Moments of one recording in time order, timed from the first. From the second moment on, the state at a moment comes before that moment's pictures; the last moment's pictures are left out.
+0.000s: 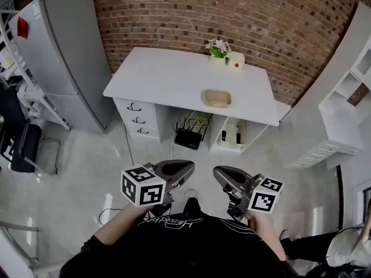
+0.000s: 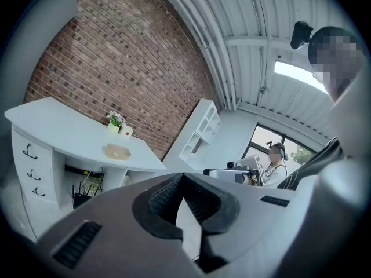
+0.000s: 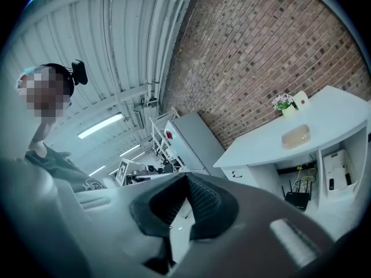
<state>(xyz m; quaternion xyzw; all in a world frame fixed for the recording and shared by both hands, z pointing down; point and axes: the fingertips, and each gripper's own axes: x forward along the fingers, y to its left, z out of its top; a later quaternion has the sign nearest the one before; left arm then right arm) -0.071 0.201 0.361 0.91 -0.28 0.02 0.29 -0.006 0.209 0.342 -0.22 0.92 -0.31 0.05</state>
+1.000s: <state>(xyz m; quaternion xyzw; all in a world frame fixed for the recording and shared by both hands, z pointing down) -0.021 -0.025 0.410 0.88 -0.32 0.04 0.35 0.054 -0.026 0.384 -0.19 0.91 -0.37 0.06</state>
